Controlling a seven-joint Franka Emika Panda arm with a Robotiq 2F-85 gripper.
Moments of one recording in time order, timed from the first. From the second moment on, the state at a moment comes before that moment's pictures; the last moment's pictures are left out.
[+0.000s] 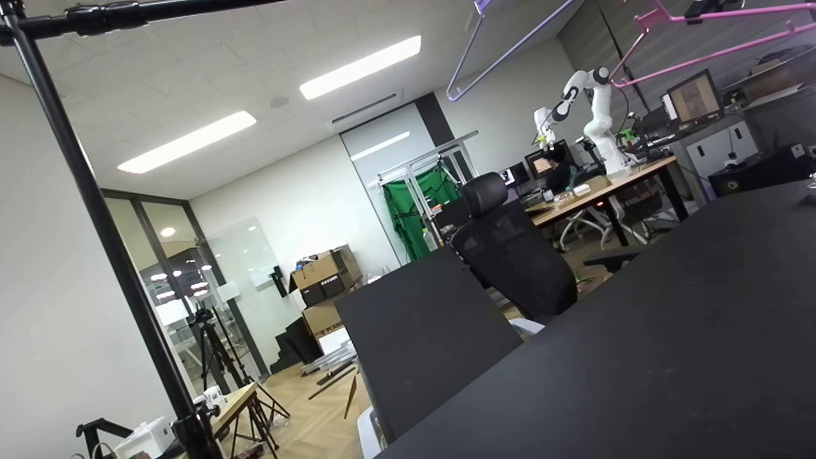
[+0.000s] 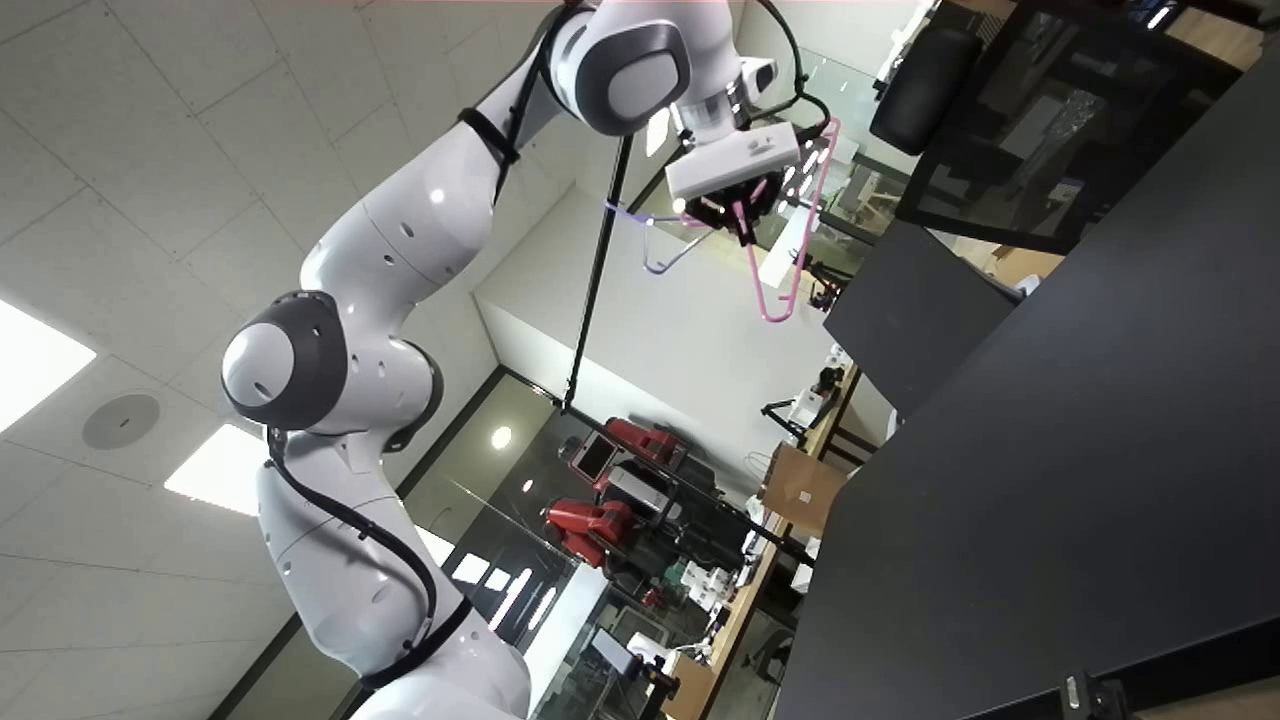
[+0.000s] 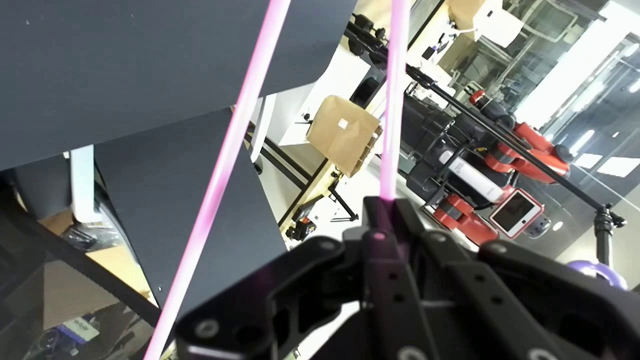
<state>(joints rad) -0.54 0.39 -0.20 -1.59 1.07 1.48 -1.14</state>
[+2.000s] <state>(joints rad) -0.64 0.80 -0.08 -0.69 1.45 1.36 -0.64</state>
